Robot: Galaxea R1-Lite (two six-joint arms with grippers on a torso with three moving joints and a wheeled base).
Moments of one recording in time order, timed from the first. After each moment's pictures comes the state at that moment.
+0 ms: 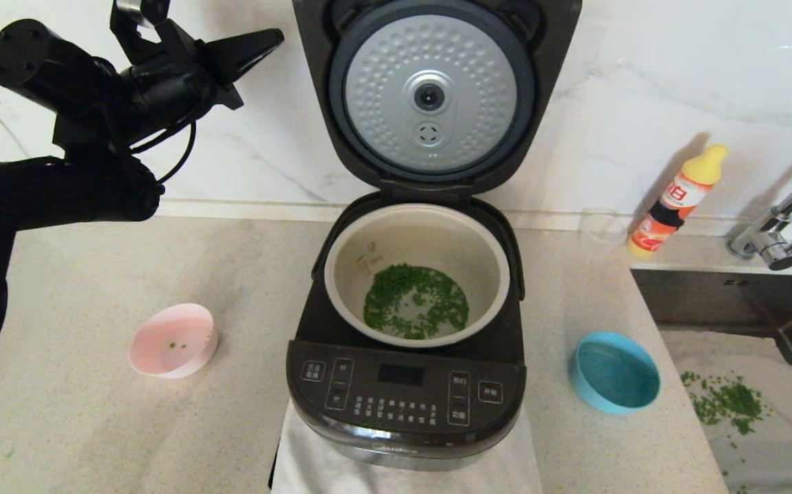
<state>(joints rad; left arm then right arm) -0.02 2.19 -1.91 -1.25 -1.08 -1.24 0.00 0.00 -0.01 0.04 0.03 -0.04</state>
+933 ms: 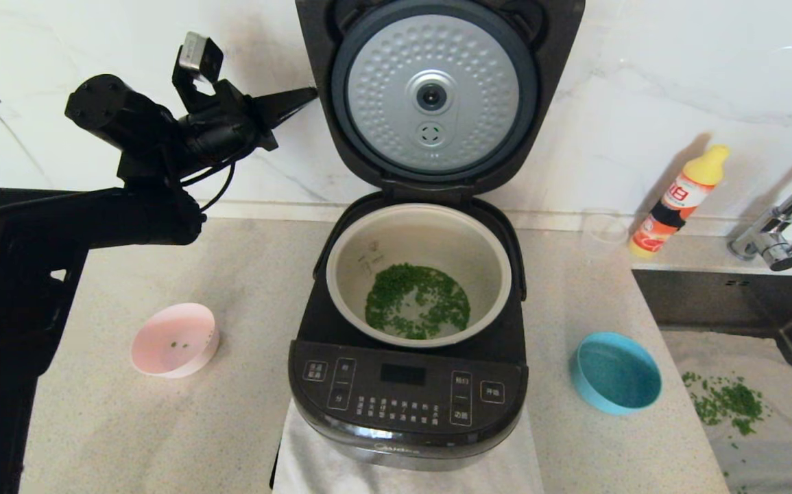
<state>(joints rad) -0.08 2.31 -1.93 -1.26 -1.10 -1.23 0.00 0.00 -0.01 0.04 0.03 -0.04</state>
